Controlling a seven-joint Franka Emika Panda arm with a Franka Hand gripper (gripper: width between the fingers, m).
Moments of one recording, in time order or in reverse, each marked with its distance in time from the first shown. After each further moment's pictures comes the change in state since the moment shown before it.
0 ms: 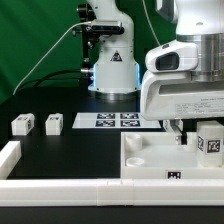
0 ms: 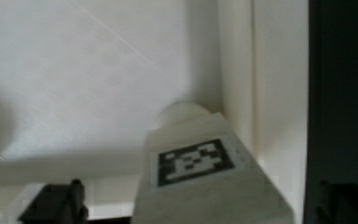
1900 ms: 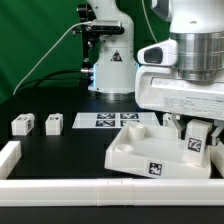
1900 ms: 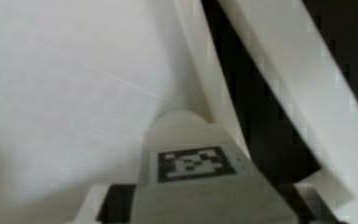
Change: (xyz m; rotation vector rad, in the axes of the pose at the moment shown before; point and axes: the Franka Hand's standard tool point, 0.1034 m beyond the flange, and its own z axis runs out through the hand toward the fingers) arm -0.008 0.023 -0.003 -0.067 -0.012 0.859
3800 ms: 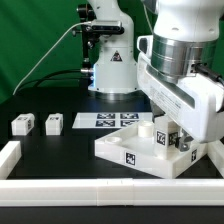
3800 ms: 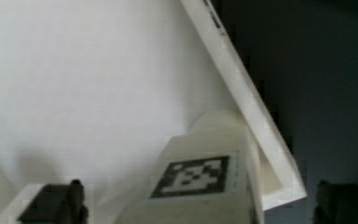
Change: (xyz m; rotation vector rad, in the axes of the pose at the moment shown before) arm 0.002 0.038 0.004 -0.150 -0.008 0.435
